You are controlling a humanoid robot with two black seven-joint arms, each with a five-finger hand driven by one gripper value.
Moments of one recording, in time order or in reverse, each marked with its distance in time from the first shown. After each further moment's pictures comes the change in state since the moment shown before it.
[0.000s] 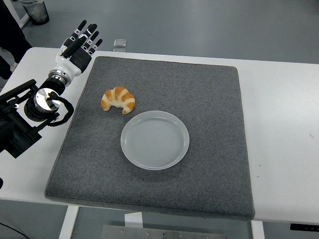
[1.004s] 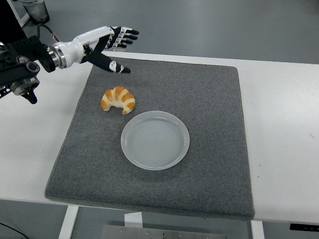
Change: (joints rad) left arm -0.457 0.280 0.721 -0.181 0.919 -0.058 -0.034; right arm 0.000 0.000 0.000 0.000 0.000 0.000 0.000
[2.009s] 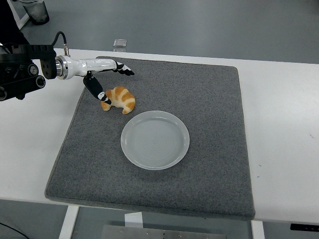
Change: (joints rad) left arm -0.103 -0.081 0.242 0.109 0.373 0.014 0.013; right arm 0.000 0.000 0.000 0.000 0.000 0.000 0.000
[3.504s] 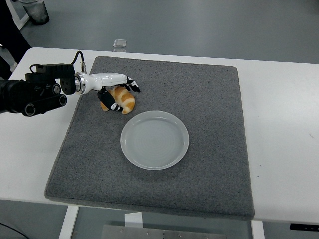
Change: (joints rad) left arm 0.085 -0.144 0.037 0.110 0.015 0.130 0.012; right arm 0.000 0.000 0.000 0.000 0.000 0.000 0.000
